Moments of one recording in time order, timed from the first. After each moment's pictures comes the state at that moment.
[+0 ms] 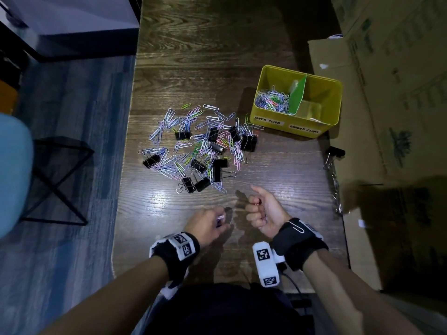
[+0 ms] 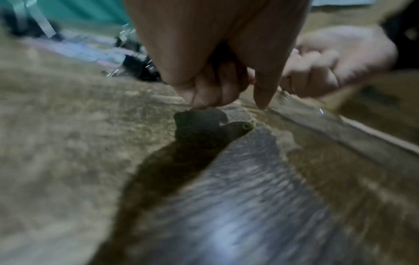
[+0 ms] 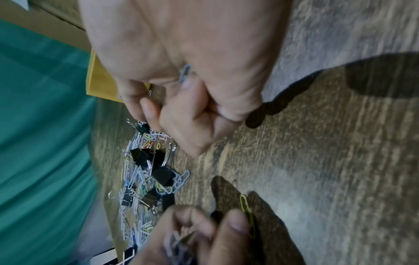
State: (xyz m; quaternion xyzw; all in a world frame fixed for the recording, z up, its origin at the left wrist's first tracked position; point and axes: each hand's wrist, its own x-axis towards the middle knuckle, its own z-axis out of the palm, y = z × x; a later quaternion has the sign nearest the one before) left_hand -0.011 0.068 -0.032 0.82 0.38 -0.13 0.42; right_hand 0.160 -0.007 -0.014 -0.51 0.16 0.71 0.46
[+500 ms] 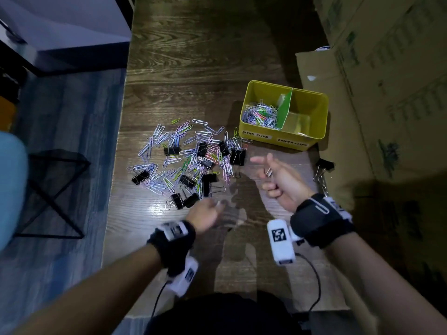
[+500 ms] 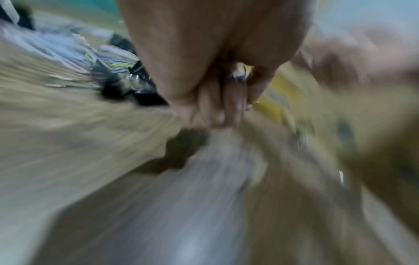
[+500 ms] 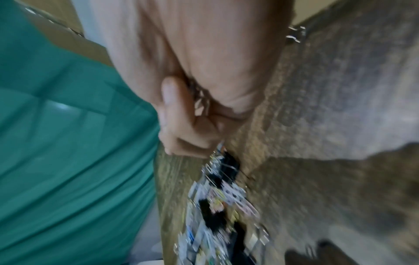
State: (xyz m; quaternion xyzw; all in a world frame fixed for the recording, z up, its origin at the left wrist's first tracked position) left_hand 0.049 0.104 -0.009 0.71 0.45 -0.12 0.53; right_hand 0.244 0.032 0.050 -0.58 -0.01 0.61 0.53
